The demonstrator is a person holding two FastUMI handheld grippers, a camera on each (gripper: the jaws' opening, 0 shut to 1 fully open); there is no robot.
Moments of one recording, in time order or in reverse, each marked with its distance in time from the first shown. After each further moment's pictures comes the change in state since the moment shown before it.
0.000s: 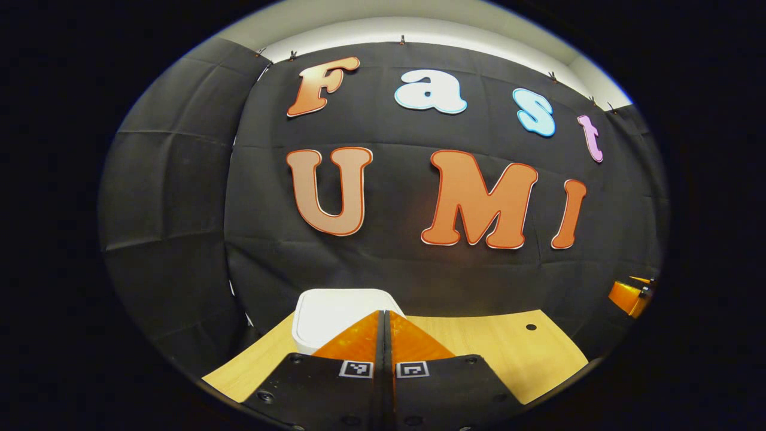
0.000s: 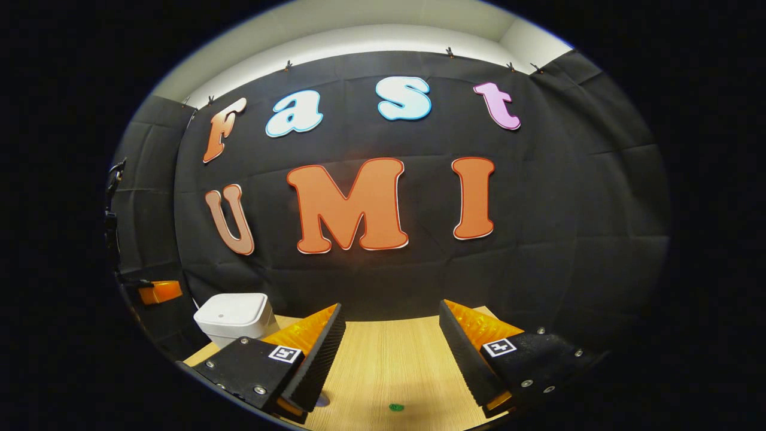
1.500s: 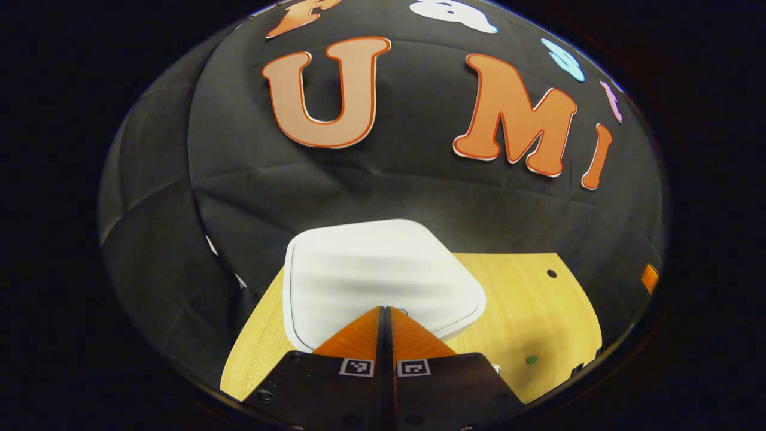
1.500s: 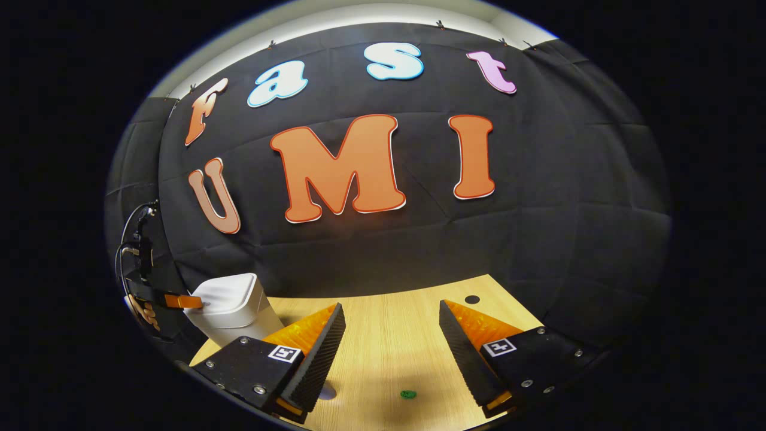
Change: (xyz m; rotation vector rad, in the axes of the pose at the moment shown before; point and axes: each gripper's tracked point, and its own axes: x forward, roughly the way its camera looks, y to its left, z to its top) left arm 0.123 0.055 -0.123 0.049 0.427 -0.055; right arm 0.033 0.009 -0.057 0.058 0.165 -0.034
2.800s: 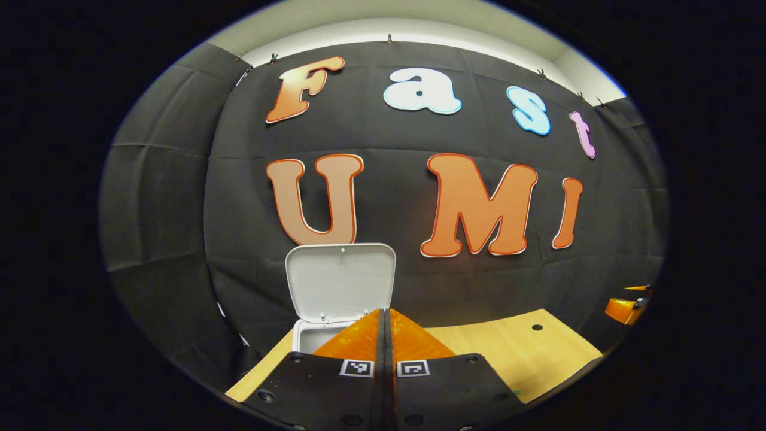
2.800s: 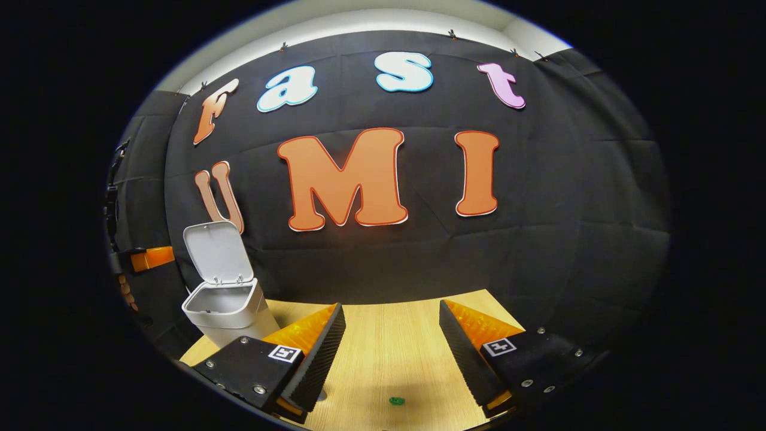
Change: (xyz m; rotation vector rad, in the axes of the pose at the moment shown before) left arm -0.124 -0.057 0.116 0.014 -0.518 -0.037; right arm -0.009 -0.006 0.025 -0.062 -0.056 0.017
